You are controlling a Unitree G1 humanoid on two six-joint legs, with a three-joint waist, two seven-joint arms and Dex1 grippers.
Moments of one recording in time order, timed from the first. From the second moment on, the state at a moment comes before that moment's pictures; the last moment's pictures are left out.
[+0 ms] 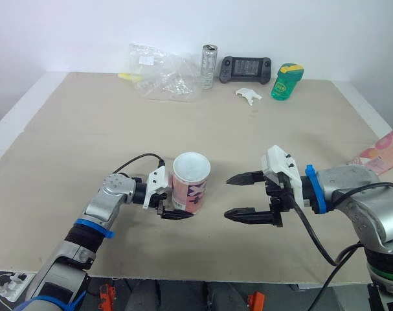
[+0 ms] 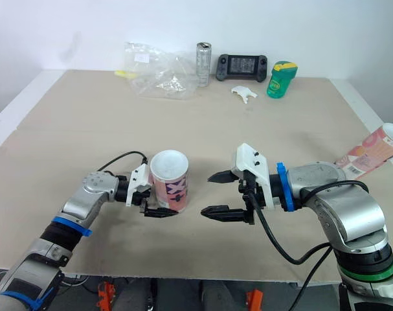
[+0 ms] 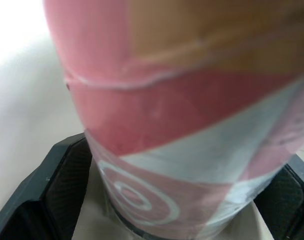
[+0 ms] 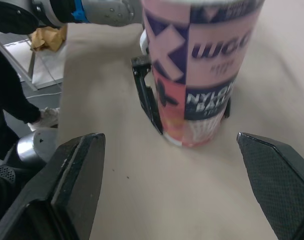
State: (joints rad) left arm -0.56 0.47 -0.25 0.33 -0.24 0.03 -1.25; right arm -0.34 -0.83 0.00 -0.56 0.48 0.88 1.14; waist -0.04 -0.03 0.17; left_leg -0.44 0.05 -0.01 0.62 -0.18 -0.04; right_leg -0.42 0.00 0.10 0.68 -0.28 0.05
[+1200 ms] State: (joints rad) left arm 0.16 0.74 0.41 -0.61 -0.75 0.40 -0.97; right arm -0.51 -0.44 0.30 -0.07 0.33 0.51 1.05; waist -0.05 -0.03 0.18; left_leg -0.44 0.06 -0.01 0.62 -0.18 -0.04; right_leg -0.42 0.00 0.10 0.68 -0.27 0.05
